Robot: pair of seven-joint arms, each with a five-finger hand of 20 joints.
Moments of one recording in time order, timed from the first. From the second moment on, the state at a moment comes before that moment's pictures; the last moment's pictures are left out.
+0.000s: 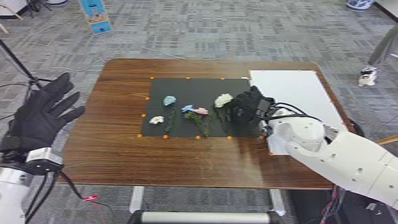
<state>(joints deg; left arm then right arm) 132.0 -54.6 -115.7 -123.7 36.9 -3.3 7.7 -48.2 -41.5 20.5 -85.1 -130.1 7.7 4.7</state>
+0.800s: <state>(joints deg) 132.2 -54.7 -116.0 -123.8 36.9 -3.3 7.8 -61.2 -37.5 46.9 -96.5 -115.7 5.5 4.7</state>
